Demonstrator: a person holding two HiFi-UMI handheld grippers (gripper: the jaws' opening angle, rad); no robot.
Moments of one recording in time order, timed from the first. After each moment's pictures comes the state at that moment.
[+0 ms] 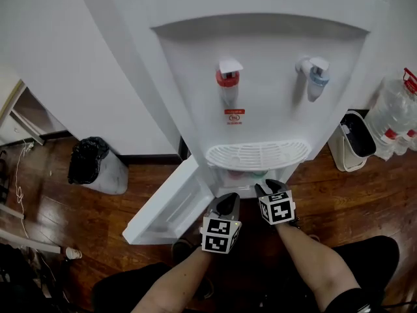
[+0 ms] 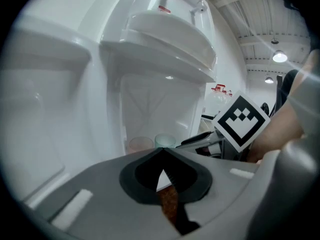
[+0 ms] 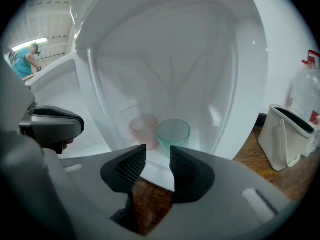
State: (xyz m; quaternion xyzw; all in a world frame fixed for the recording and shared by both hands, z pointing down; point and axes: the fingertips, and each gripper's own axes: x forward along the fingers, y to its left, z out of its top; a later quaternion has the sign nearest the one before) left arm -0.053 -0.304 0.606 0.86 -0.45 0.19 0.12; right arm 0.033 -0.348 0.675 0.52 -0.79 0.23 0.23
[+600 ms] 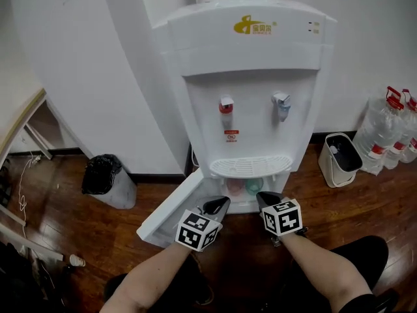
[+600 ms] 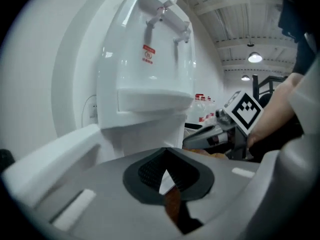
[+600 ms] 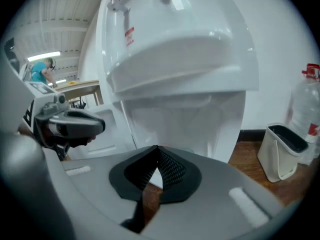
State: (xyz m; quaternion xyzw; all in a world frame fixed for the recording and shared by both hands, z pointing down) left arm -0.064 -0.274 0.484 0.91 -0.35 0.18 0.07; right arm 0.031 -0.293 0.535 0.49 -0.83 0.21 0.17
